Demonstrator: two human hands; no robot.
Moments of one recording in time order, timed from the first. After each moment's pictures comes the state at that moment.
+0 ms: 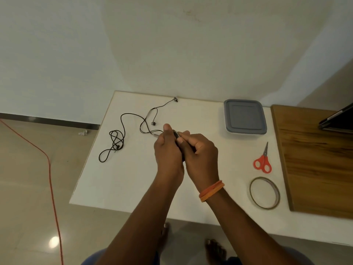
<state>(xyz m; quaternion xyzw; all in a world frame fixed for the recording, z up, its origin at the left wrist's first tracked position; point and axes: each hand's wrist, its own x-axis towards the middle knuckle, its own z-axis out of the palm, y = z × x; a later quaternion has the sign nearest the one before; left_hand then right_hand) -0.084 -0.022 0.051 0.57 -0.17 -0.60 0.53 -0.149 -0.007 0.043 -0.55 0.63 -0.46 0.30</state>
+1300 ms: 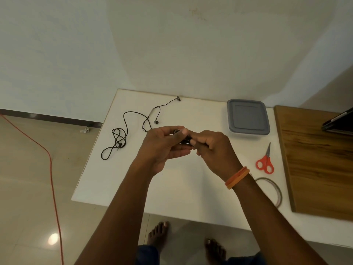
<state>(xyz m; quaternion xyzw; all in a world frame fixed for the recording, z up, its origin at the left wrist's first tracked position) -0.032 -0.043 0.055 0.53 -0.31 -0.69 0.38 -0.196 -0.027 0.042 -0.72 0.54 -0.33 0.27</state>
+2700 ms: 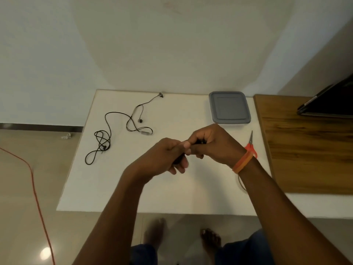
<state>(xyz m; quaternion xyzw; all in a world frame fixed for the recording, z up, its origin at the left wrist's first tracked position) -0.048 -0.027 0.055 0.47 -0.58 -0.65 0.13 -0.236 -0.023 0.062 -0.65 0.52 -0.26 0.49</state>
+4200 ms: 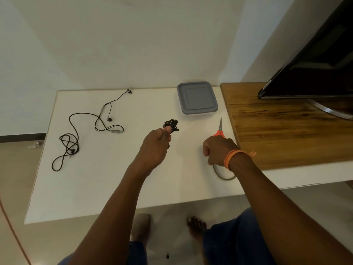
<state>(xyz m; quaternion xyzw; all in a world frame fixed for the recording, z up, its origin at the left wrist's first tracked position) -0.110 -0.018 0.034 0.55 -0.54 -0.60 0.22 -0.316 0.019 0.016 -0.62 0.73 0.14 0.25</state>
